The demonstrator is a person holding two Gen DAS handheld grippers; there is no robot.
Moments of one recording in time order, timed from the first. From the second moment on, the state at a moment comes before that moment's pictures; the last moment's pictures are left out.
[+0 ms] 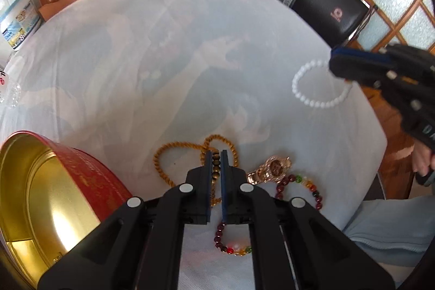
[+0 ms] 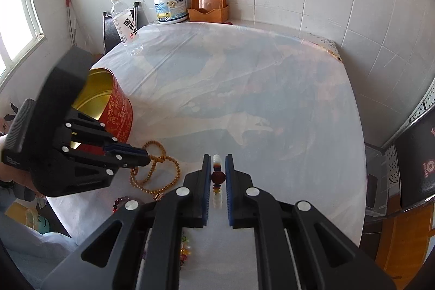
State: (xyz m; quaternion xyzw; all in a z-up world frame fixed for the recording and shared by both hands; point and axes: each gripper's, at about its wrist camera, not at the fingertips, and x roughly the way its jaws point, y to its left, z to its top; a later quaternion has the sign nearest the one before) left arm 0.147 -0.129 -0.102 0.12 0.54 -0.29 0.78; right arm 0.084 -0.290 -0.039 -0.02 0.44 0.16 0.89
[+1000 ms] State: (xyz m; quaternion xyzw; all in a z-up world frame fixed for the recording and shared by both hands) left arm 0.075 0.066 0.080 0.02 0.35 -0.14 0.93; right arm 0.078 -0.132 0.083 -0.08 0.28 0.33 0.90
